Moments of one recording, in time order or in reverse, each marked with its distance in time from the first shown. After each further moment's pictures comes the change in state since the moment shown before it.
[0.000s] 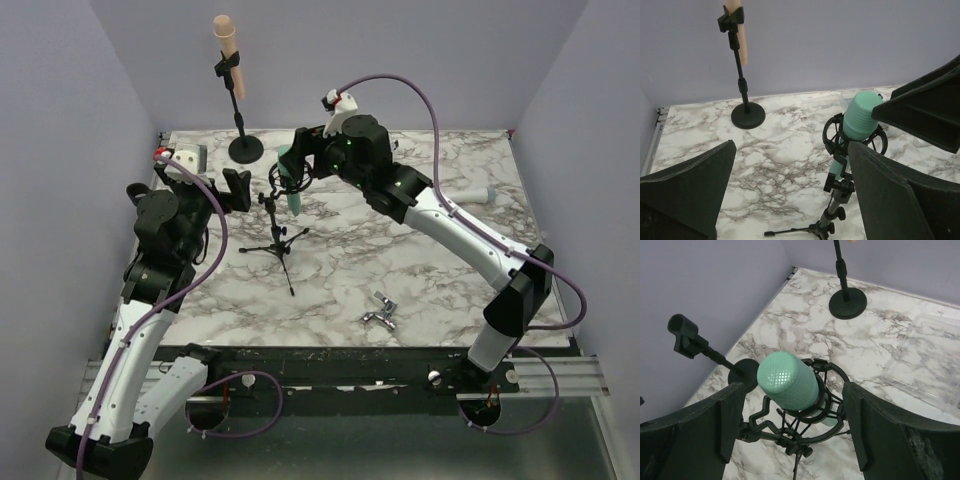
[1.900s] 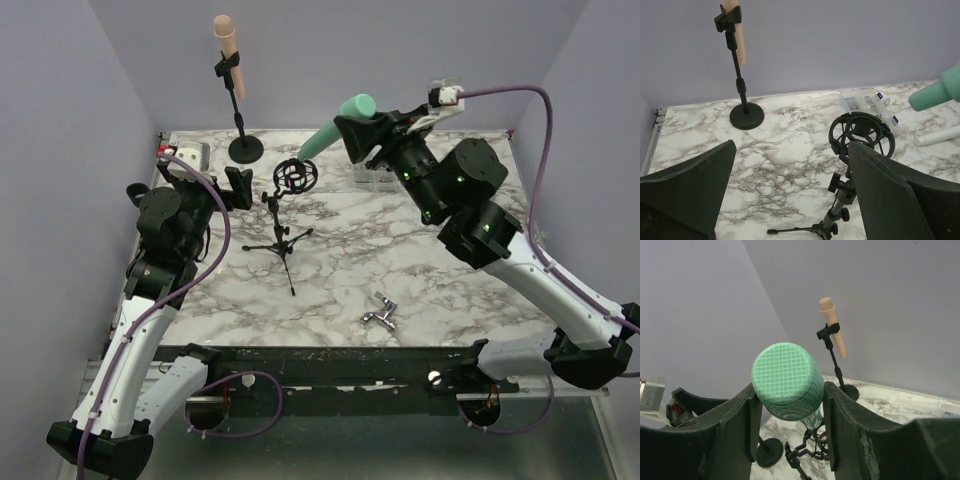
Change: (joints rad) left arm 0.000 0.011 0.000 0.034 0.016 -0.002; right arm 0.114 -0.369 -0.093 0.174 0.245 -0.093
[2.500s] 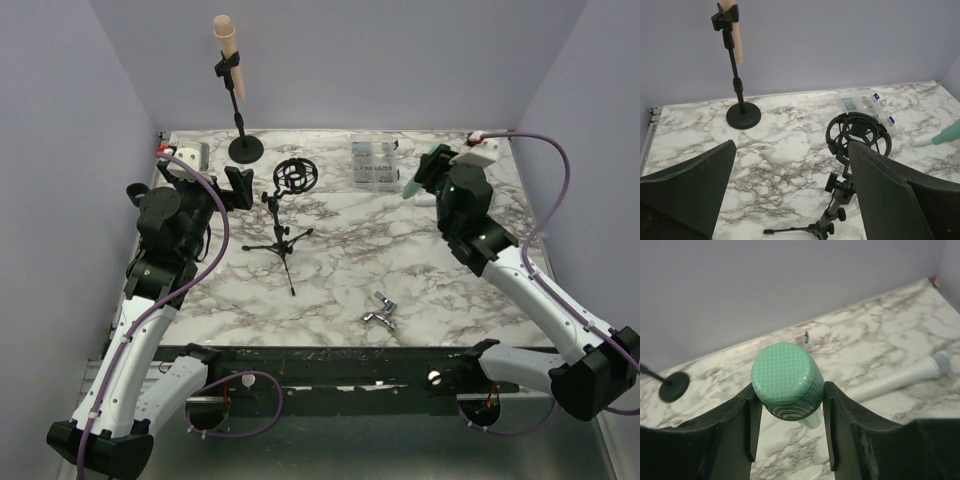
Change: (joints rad) left arm 0.000 0.000 0.000 0.000 0.008 -0.015; right arm -0.303 -0.187 -0.581 0.125 0.362 0.055
